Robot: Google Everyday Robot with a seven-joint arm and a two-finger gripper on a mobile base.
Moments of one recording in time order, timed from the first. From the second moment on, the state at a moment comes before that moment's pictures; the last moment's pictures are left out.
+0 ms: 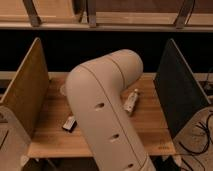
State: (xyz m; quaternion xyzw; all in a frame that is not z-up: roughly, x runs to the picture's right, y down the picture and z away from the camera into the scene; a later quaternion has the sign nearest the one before) arm -0.025 0.176 0.875 -0.35 0.20 -0.02 0.91
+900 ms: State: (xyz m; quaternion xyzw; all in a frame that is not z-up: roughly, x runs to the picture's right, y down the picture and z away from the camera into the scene) arm -0.054 0.142 0.845 -0.30 0.12 0.02 0.95
